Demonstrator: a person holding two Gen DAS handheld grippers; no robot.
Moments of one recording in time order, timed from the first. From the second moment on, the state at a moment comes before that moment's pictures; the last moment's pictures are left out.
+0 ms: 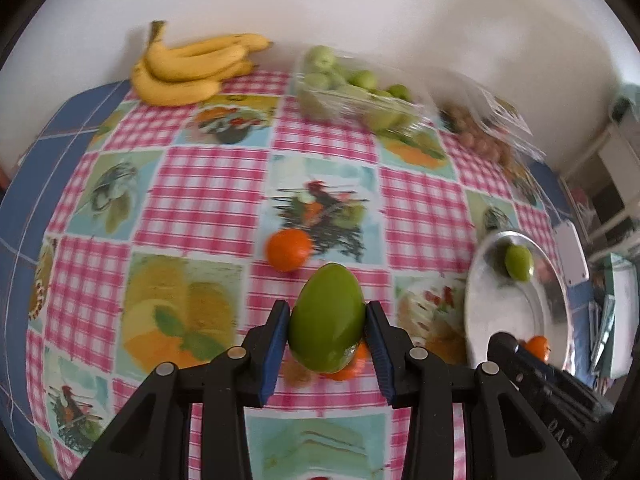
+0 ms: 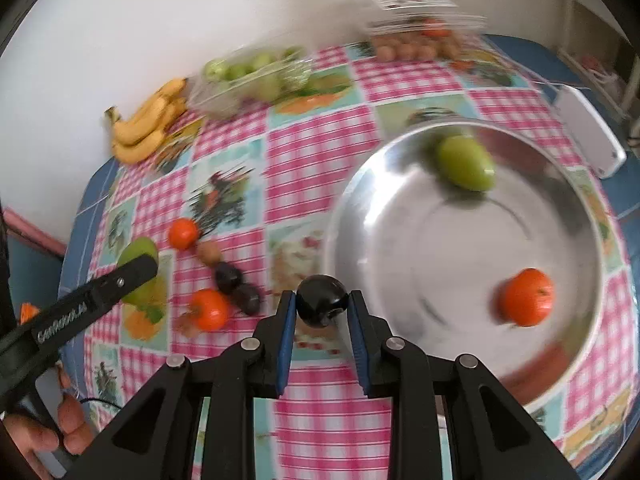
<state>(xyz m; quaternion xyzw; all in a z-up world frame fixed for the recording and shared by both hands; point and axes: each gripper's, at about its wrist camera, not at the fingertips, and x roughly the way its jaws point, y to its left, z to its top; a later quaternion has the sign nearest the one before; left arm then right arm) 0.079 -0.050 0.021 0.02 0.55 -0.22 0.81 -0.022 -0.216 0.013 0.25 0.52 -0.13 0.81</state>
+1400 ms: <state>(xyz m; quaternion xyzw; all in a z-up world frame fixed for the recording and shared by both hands) 0.001 -0.172 0.009 0.15 0.52 -0.34 0.77 -0.079 -0.296 -0.004 0.34 0.51 -0.21 0.76</state>
